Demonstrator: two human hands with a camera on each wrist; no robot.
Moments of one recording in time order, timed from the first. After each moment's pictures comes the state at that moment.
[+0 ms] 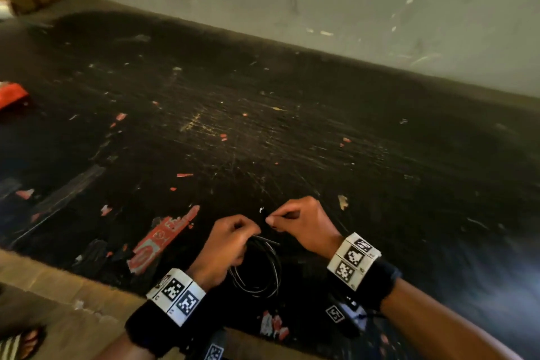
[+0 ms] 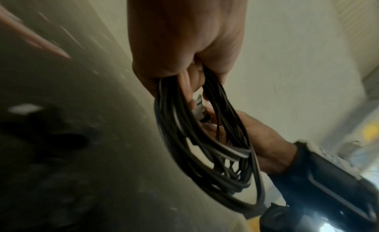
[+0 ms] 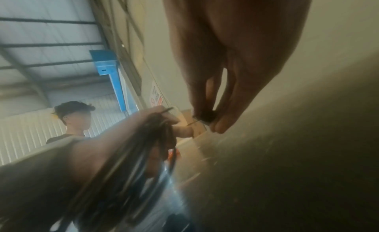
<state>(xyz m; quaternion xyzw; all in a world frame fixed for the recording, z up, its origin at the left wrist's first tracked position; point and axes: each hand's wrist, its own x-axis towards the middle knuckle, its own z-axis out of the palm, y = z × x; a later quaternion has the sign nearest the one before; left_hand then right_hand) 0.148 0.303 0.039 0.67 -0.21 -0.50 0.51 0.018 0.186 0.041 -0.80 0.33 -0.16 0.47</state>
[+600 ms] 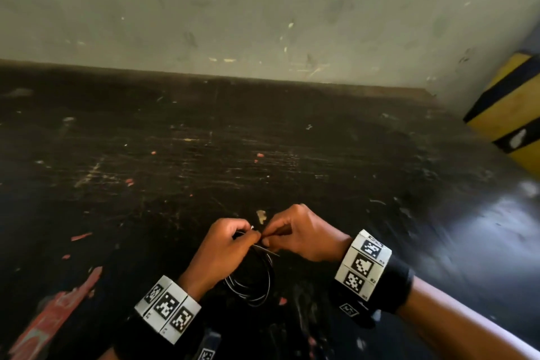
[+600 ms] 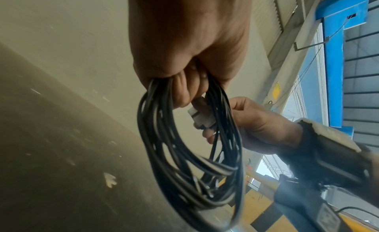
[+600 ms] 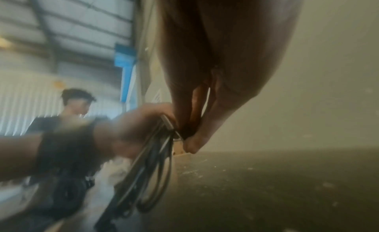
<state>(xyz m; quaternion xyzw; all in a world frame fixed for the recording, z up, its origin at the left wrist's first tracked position) 0.043 0.221 0.084 0.62 -0.54 -0.40 0.40 -0.127 0.148 0.115 -0.86 0.30 -0.08 0.40</state>
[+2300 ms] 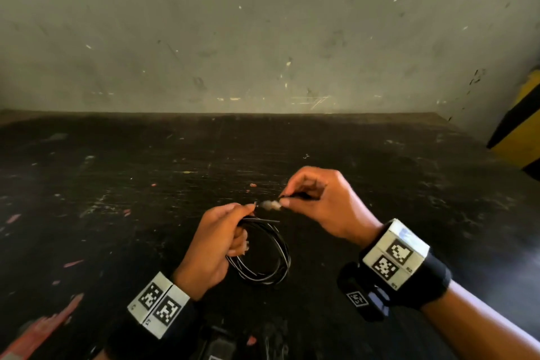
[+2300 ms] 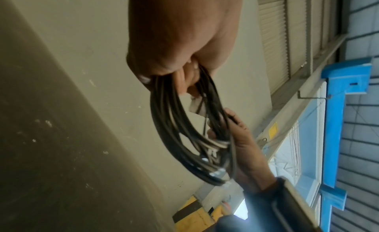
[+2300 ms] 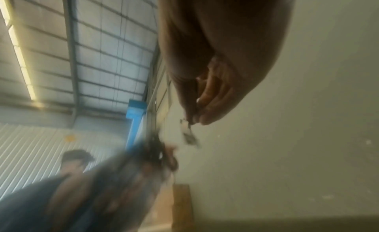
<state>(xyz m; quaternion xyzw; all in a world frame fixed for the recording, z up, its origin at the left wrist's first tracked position) -0.038 0.188 0.144 0.56 -0.31 -0.50 0.58 -0.213 0.106 0.175 -0.80 0.25 -0.37 0.40</state>
